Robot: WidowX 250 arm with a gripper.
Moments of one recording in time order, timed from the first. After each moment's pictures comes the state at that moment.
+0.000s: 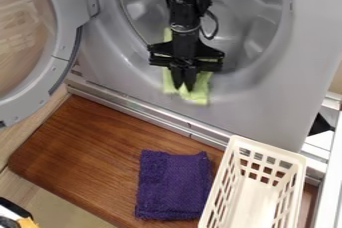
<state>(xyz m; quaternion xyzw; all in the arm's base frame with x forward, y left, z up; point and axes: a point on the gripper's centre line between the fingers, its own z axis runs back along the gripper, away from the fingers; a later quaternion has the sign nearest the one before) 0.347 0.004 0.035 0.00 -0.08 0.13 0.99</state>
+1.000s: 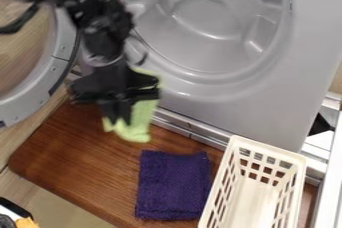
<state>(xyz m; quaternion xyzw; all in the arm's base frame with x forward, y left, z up) 0.231 0.049 0.052 0.00 -0.09 0.27 0.96</state>
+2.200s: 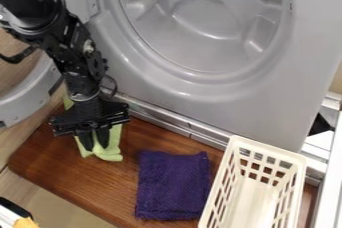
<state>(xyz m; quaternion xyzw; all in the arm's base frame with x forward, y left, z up) 0.233 0.097 -0.022 0.03 -0.05 0.37 0.93</state>
